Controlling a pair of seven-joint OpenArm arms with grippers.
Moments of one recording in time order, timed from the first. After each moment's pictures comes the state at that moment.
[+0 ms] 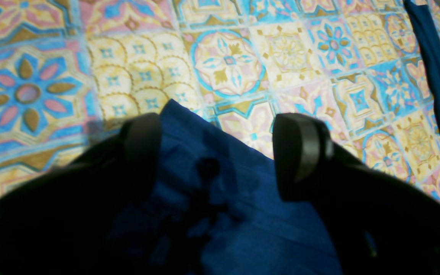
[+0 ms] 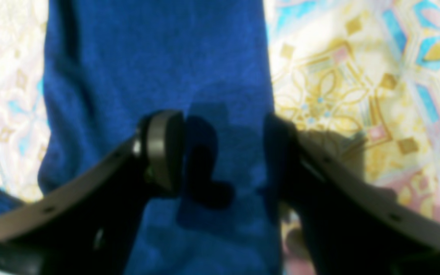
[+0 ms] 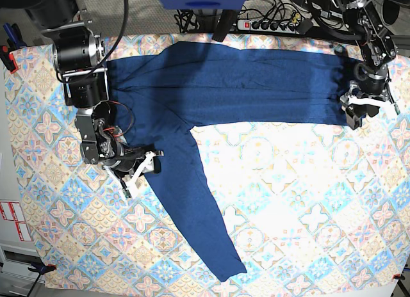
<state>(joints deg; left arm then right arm) 16.5 -10.3 -37.9 85.8 -34.7 -19.1 27.3 24.4 10.6 -7.5 39.4 16.4 26.2 -25.8</state>
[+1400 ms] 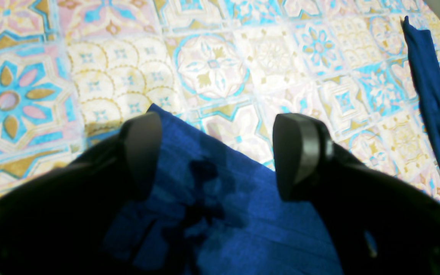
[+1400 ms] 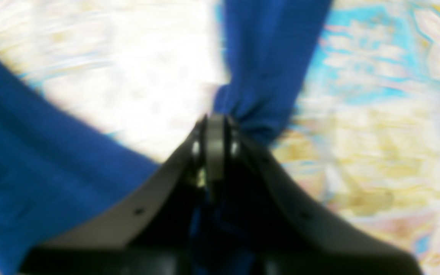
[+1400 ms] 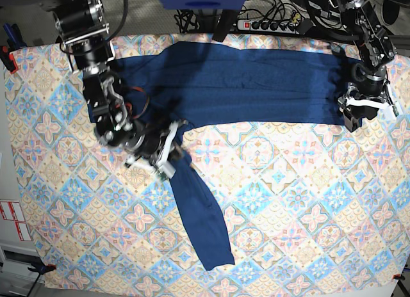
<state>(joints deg) 16.5 -9.4 -37.8 86.7 -34.0 -19.2 27.1 7.5 12.0 -16.6 80.6 16.4 26.3 -40.2</state>
